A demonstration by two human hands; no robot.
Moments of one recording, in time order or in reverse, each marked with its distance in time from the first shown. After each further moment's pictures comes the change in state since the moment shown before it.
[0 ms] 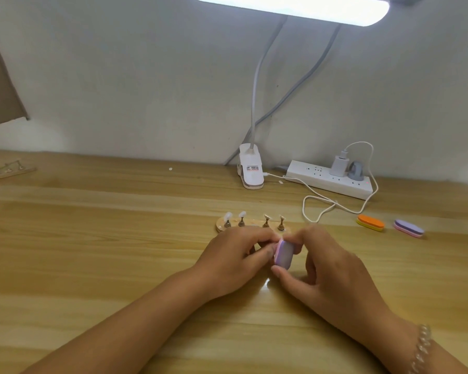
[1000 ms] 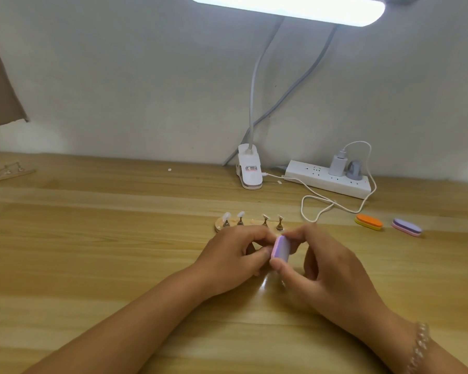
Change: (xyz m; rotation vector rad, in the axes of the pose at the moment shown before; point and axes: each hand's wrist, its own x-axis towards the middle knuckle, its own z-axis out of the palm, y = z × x) left_hand 0.001 0.001 0.001 -0.157 0.001 -0.080; right_hand 0.001 0.003 0.001 0.100 -0.008 0.081
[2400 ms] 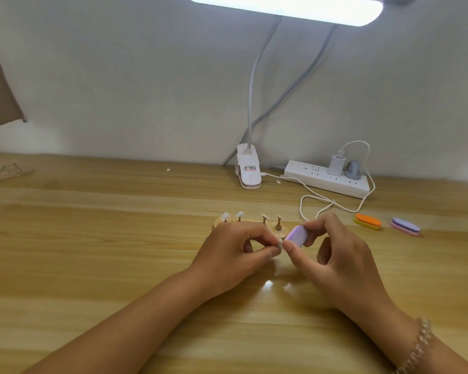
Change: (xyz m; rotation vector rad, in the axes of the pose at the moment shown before) left_hand -0.002 -0.001 0.002 0.066 0.141 0.108; right_hand 0.005 0.005 -0.005 0.043 0.144 0.118
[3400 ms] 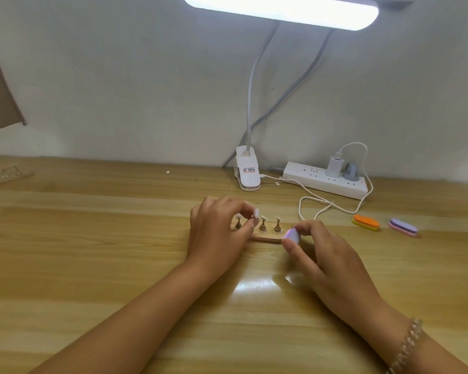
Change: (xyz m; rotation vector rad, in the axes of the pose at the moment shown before) left_hand 0.018 -0.003 -0.004 0.314 0.390 -0.123; right_hand 0.001 0.004 0.004 -0.120 -0.180 0.026
